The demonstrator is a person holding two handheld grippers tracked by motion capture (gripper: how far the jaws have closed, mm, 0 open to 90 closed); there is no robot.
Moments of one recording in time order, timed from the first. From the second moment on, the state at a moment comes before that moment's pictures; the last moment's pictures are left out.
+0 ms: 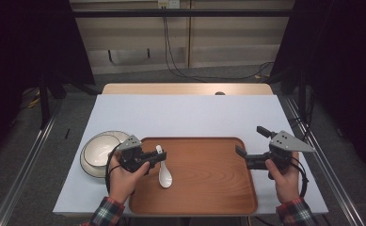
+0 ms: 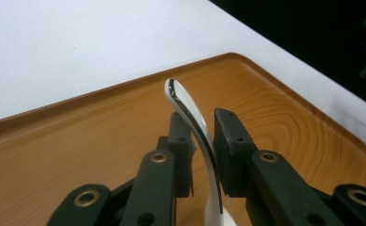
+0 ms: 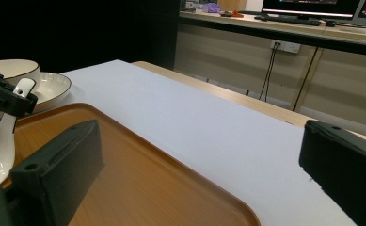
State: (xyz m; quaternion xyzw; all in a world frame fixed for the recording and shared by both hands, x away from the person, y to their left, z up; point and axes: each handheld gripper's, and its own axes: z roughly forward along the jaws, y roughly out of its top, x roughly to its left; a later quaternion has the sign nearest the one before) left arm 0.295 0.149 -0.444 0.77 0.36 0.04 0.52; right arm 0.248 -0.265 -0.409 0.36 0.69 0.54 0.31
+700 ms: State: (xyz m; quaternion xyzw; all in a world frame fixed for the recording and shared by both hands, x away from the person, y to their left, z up) left arm 0.296 0.142 -0.454 0.79 0.36 0.04 0.49; right arm 0.247 -0.265 -0.409 0.36 0.69 0.55 0.31
